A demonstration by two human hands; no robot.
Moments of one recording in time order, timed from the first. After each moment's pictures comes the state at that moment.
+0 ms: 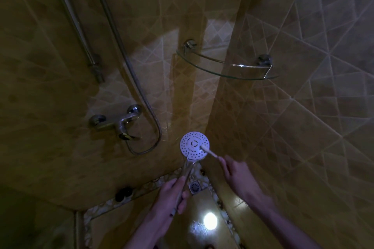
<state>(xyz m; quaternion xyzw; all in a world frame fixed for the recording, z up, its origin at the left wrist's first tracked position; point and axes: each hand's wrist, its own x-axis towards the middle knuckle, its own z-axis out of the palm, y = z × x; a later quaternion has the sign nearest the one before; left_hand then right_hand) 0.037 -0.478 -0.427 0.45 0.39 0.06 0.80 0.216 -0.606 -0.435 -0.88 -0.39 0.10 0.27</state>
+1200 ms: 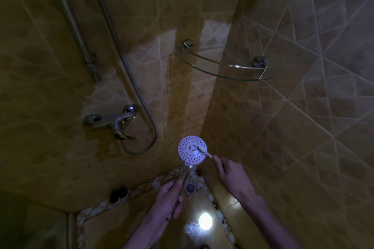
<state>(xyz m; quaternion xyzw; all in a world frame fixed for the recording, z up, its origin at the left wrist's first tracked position) 0.033 -0.485 -0.433 0.48 0.39 0.07 0.78 0.213 -0.604 -0.444 -0.89 -0.33 0.12 0.28</state>
